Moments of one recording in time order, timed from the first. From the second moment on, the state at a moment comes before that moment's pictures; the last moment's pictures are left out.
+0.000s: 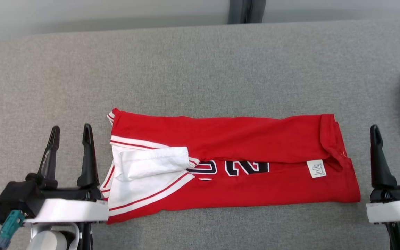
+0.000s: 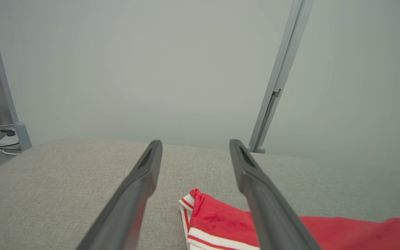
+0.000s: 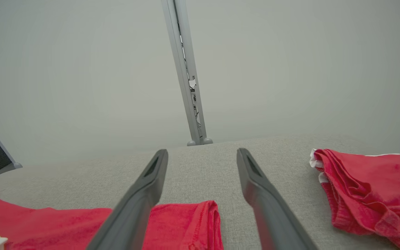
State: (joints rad) left arm -0.10 0.25 -0.20 -0.07 -0.48 0.20 -0.26; right arm -0.06 -0.15 -0.07 -0.04 0.36 0.13 -0.18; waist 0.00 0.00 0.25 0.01
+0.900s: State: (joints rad) left arm -0.05 0.23 -0.16 0.07 -0.40 0.08 -0.26; right arm 0.01 -0.13 -0.10 -0.01 0.30 0.13 -0.14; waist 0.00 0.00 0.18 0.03
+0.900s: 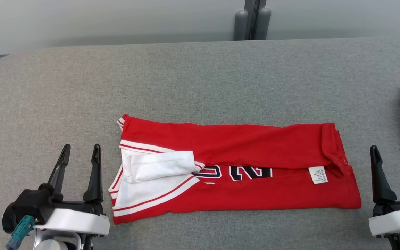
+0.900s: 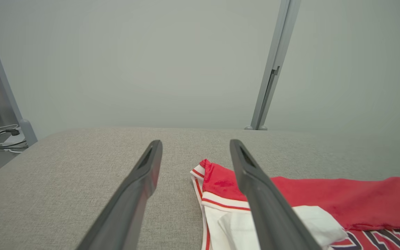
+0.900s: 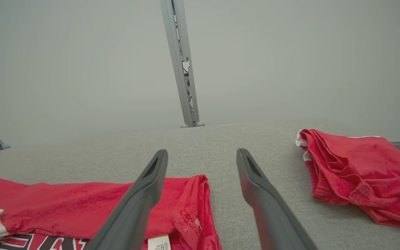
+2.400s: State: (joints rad) left arm -0.19 0.13 -0.10 0.12 -0.30 -0.03 -0.26; right arm -0.23 -0.33 0.07 0.54 0.61 0.14 -0.15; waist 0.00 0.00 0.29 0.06
